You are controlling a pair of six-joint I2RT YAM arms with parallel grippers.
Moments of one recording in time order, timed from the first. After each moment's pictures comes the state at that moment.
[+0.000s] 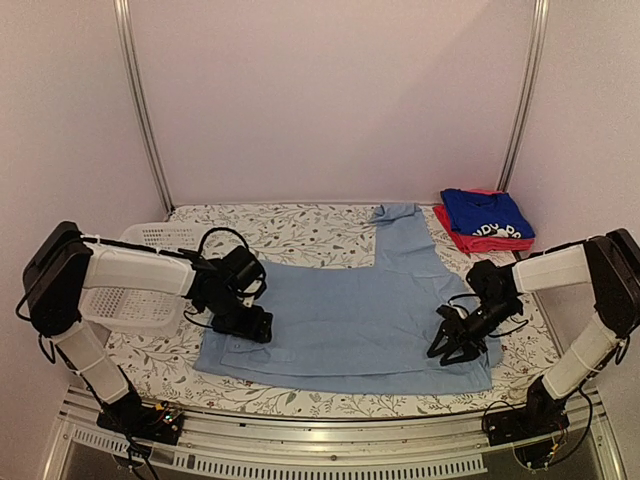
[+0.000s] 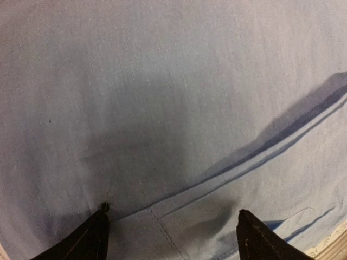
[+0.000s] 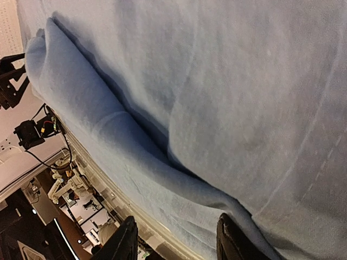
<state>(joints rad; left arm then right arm) -0.74 1.66 0.90 -0.54 0.03 -0.46 0.29 1.61 0.70 -0.67 -0.77 0.27</state>
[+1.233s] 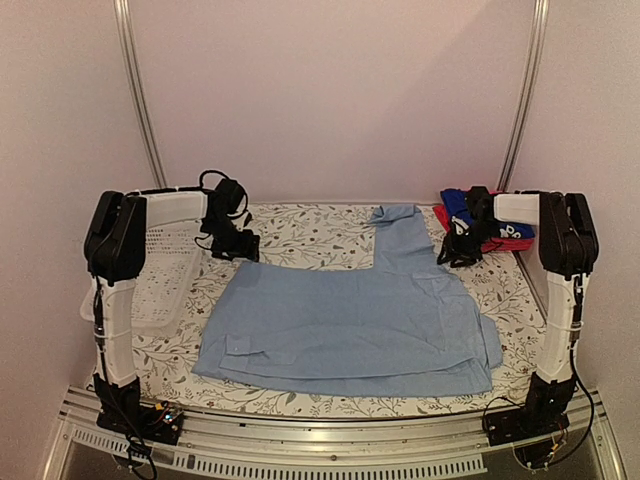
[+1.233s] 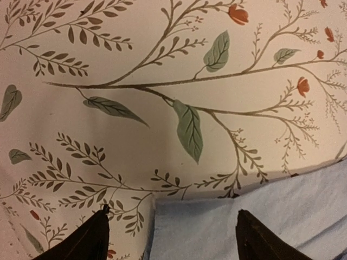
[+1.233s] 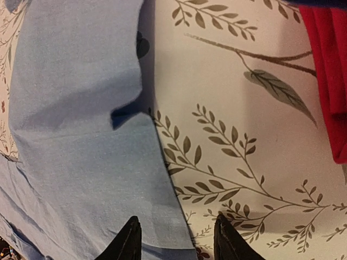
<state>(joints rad) -0.32 2.18 1.67 -0.71 0.05 -0.19 0.09 2.16 1.59 -0.72 -0.33 0.14</state>
